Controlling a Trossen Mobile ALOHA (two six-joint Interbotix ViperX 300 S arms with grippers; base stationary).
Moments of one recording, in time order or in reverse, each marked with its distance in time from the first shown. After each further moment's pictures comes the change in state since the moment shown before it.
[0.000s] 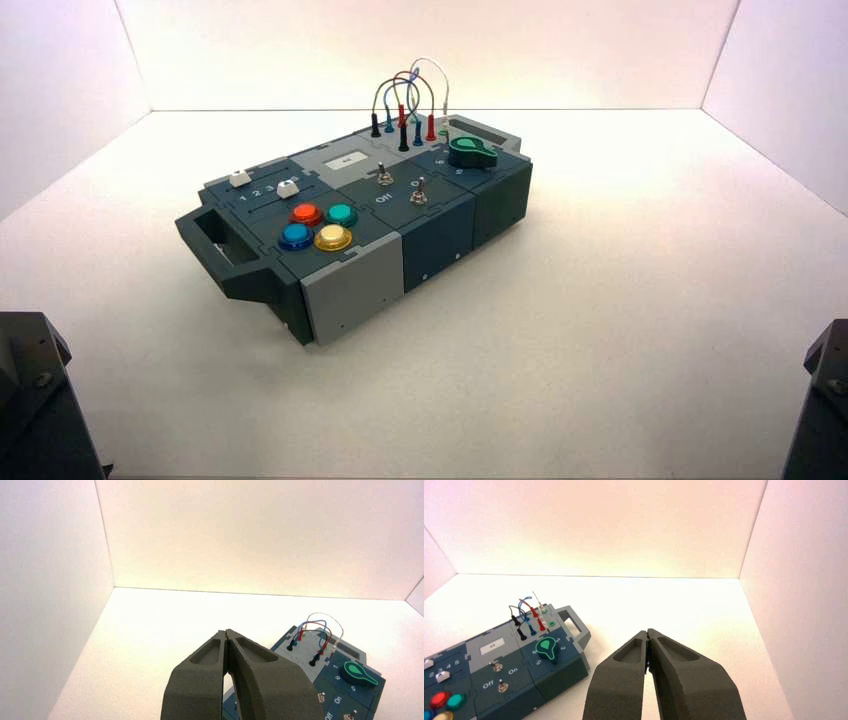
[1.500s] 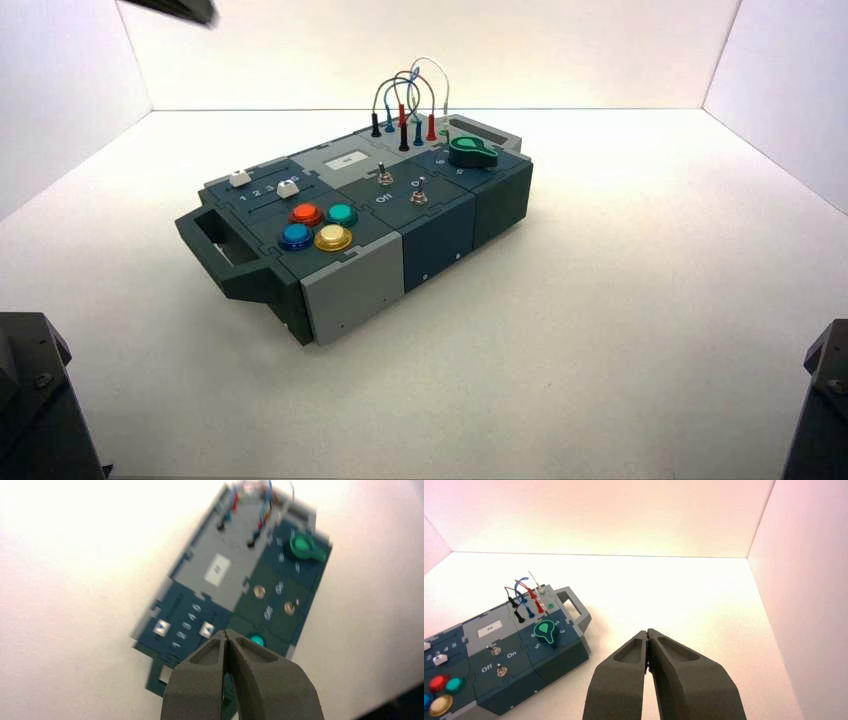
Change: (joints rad) left arm -0.420 0.833 -0.193 -0.057 0.044 -0.015; right arm 0.011 0.098 0.002 0.005 -0.002 0.000
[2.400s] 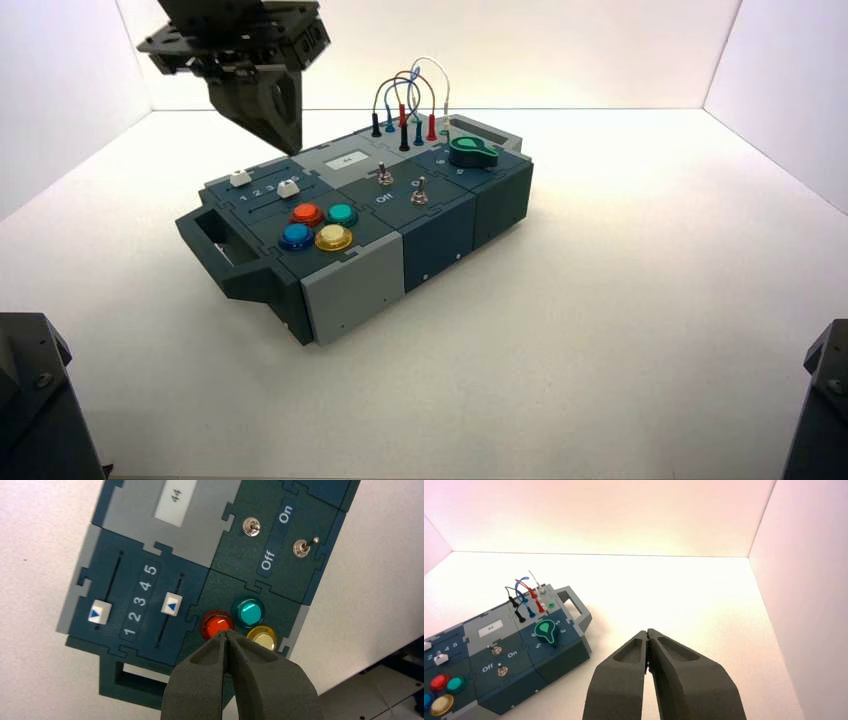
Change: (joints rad) left arm -0.133 0.400 -0.074 0.002 -0.002 0.017; right arm 0.000 0.003 0.000 0.002 0.002 0.000
